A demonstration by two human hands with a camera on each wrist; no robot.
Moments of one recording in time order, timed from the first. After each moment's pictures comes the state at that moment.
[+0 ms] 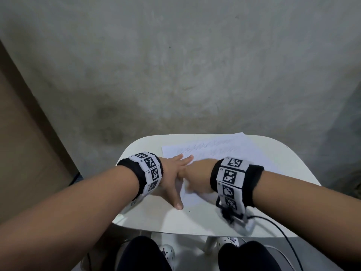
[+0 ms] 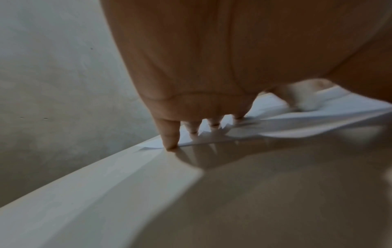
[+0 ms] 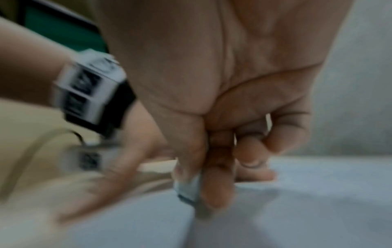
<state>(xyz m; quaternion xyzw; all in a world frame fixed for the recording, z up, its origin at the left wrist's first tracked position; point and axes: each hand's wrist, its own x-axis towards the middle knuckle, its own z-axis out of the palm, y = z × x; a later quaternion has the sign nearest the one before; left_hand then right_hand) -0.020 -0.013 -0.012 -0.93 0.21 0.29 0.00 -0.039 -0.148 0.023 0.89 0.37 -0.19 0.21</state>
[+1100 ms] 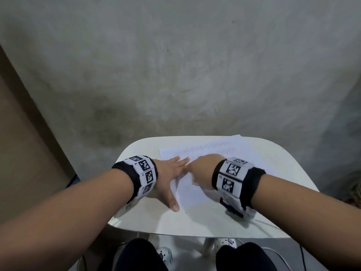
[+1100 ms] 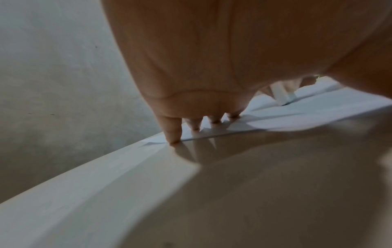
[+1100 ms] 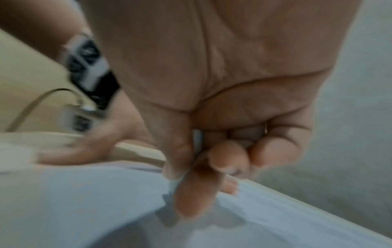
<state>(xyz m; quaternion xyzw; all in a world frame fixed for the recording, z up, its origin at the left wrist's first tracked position) -0.019 -0.007 -0.019 -0.94 0.21 0.27 0.00 -0.028 -0.152 0.027 0.91 0.28 -0.20 0.23</state>
